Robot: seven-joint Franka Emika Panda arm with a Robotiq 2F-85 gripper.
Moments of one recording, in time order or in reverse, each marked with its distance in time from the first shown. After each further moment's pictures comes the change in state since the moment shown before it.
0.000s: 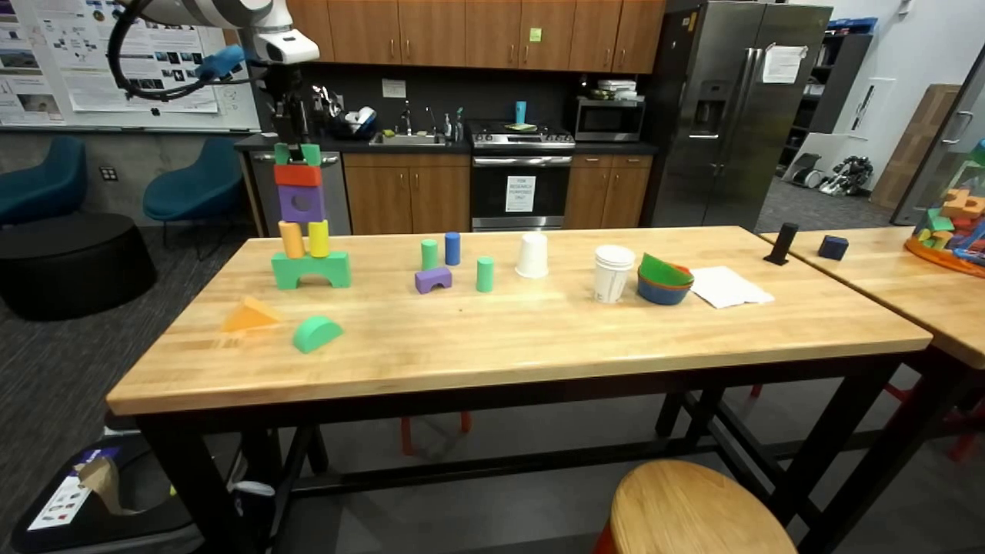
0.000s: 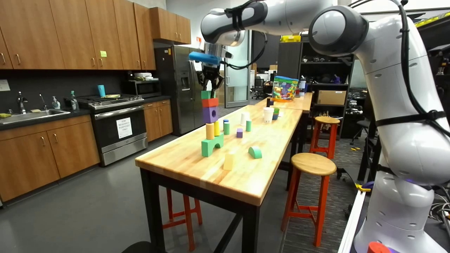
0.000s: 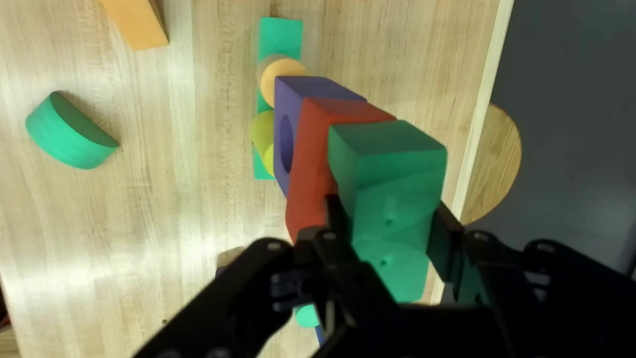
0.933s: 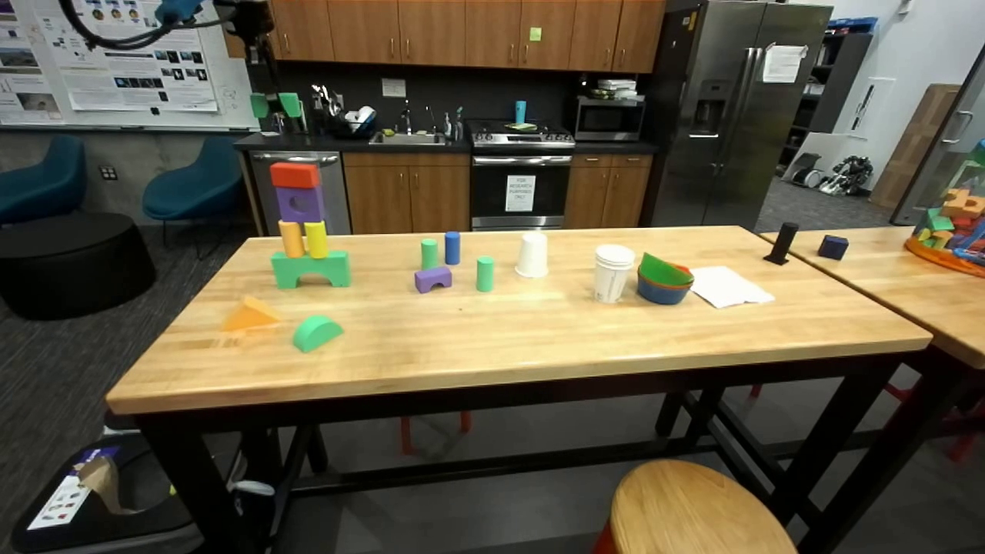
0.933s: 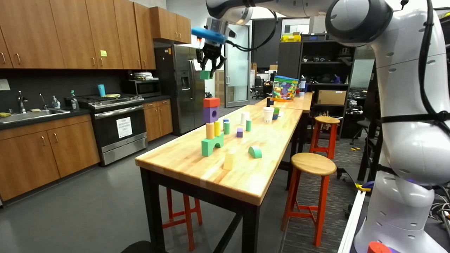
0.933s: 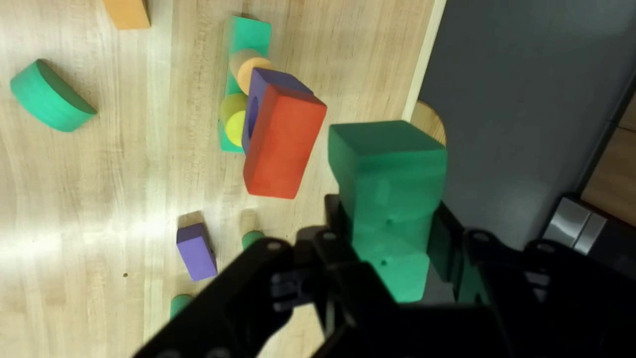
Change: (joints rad) arm 0.017 -0.124 0.009 0.000 -0.006 0.003 -0.080
